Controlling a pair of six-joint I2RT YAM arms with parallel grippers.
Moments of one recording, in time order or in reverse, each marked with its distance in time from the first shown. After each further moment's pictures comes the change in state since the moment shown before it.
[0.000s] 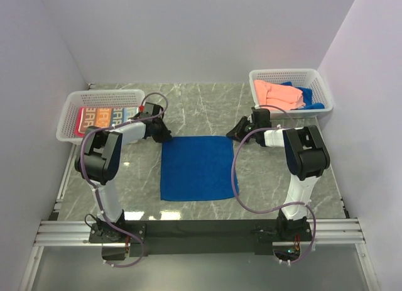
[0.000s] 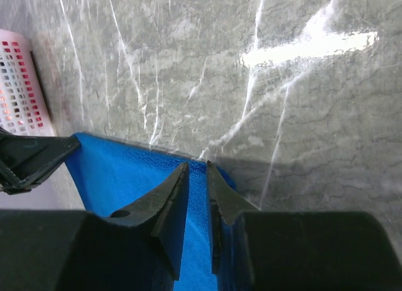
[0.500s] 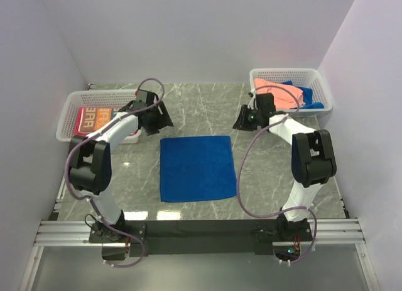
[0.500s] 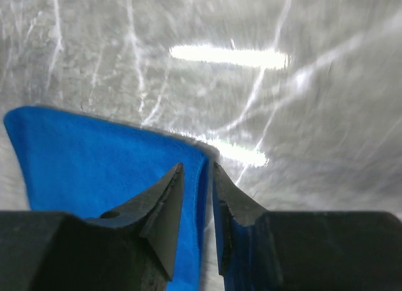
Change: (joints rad) left arm 0.010 -0.126 0.115 -0.204 -0.021 0.139; right arm -0.006 -0.104 0.208 -0.419 0.069 -0.375
